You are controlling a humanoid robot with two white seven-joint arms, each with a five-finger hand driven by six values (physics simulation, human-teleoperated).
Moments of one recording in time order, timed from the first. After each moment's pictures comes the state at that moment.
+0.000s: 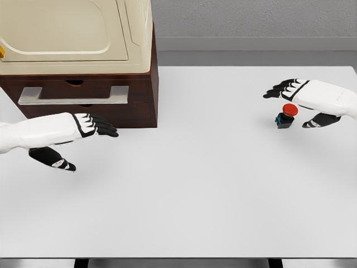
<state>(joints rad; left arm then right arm) -0.55 1.17 -0.73 -1.76 0.05 -0.61 -0.39 -0.52 -0.96 0.48 -1.46 0.31 -0.61 0.43</state>
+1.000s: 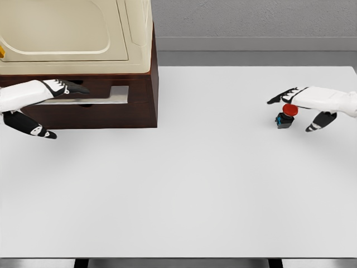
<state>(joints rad) -0.63 1.15 -0.75 -1.54 0.21 -0.61 -0.41 -0.79 -0.91 0.83 -1.15 0.22 -0.61 0.48</state>
